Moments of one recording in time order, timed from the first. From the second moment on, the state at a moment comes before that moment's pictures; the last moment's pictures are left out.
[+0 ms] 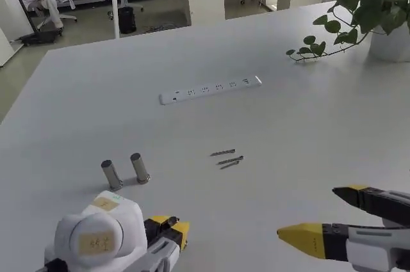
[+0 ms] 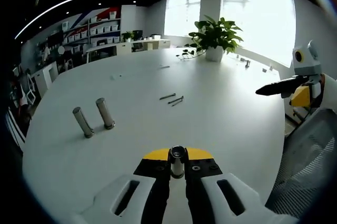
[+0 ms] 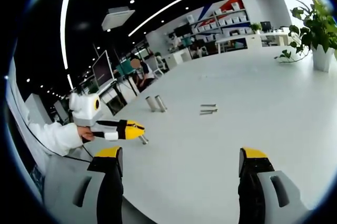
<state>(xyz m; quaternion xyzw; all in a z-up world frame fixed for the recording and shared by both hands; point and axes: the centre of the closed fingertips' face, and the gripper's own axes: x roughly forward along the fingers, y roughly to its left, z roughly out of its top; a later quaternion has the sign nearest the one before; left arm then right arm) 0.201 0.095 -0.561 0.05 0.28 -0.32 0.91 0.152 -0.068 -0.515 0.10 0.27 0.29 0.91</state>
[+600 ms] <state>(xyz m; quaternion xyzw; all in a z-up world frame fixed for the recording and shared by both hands) 0.206 0.095 -0.574 0.06 0.28 -0.31 0.91 0.151 -0.065 -0.519 0.10 0.28 0.29 0.91</state>
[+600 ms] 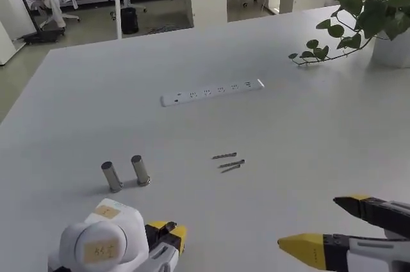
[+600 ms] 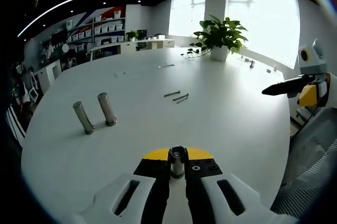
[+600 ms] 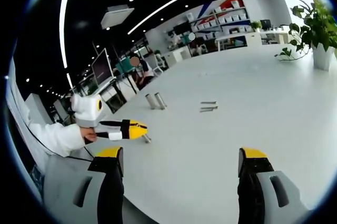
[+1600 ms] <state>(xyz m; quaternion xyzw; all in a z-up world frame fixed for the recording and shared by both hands) 0.198 0.097 -0.576 0.11 0.28 -0.32 0.90 0.150 -0.066 -0.519 0.11 0.28 0.29 0.91</state>
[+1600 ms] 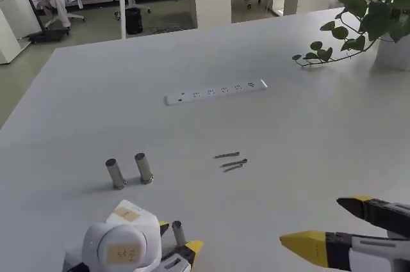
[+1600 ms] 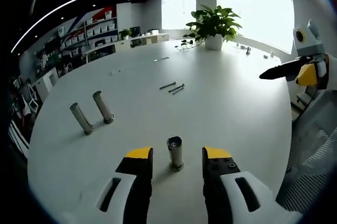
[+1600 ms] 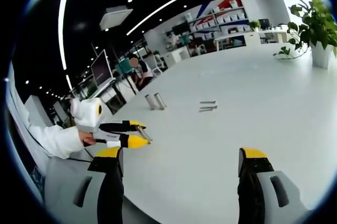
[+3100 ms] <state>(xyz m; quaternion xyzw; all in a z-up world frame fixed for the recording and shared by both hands) 0.140 0.120 -0.523 -0.03 0.26 -0.42 0.87 0.158 -0.060 -0.499 0.06 0.27 0.30 0.91</state>
